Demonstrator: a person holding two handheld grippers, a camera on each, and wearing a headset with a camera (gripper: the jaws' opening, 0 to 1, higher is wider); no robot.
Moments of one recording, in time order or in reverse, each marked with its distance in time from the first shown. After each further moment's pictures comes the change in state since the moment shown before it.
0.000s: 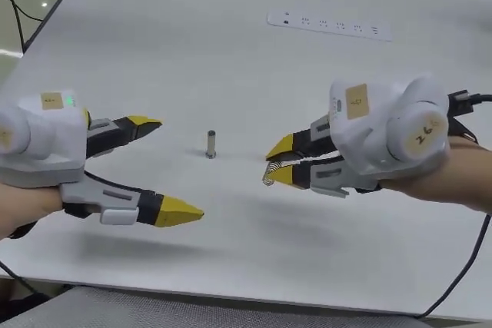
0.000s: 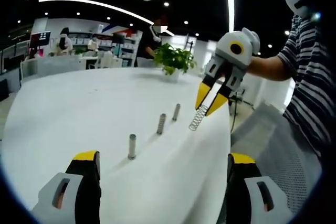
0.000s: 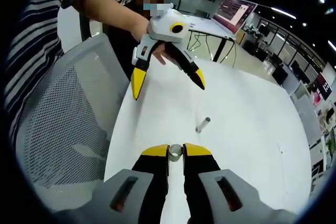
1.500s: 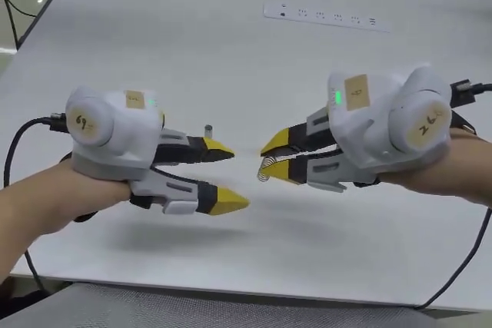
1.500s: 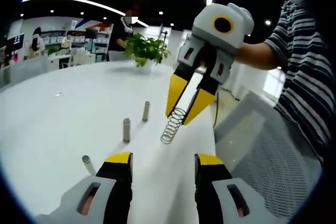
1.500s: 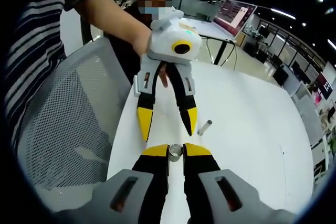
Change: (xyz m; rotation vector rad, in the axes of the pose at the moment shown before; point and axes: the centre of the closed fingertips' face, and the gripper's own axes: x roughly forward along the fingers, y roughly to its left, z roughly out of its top) left arm 0.055 -0.050 0.003 0.081 0.082 -0.200; right arm -0.002 0.003 0.003 0.008 -0.025 0.009
